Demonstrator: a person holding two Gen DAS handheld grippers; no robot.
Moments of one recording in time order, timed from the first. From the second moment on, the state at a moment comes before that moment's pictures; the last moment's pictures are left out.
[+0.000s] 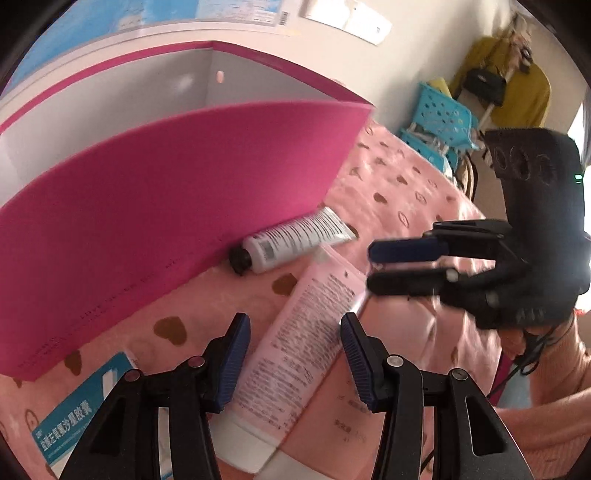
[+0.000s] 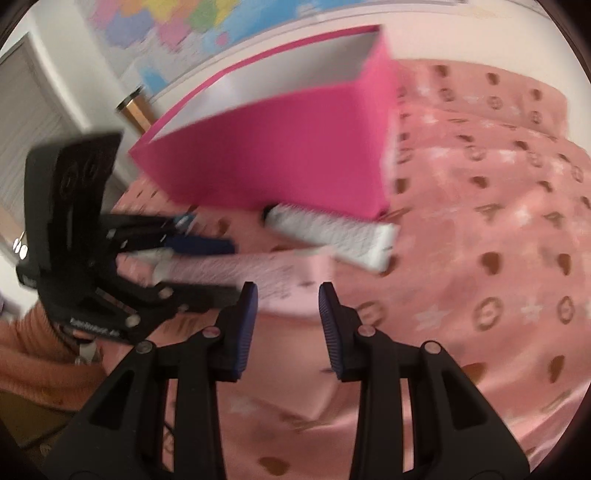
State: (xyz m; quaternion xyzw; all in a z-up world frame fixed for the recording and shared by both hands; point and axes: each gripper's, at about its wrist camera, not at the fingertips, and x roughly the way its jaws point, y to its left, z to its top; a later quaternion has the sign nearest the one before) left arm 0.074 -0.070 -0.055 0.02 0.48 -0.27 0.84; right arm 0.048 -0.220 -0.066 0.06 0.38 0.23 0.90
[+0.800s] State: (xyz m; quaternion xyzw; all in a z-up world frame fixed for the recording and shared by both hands) left arm 0.102 -0.078 -0.053 -0.02 0.48 -0.23 0.85; right arm 0.080 -0.249 -0.078 0.16 0.37 0.21 0.89
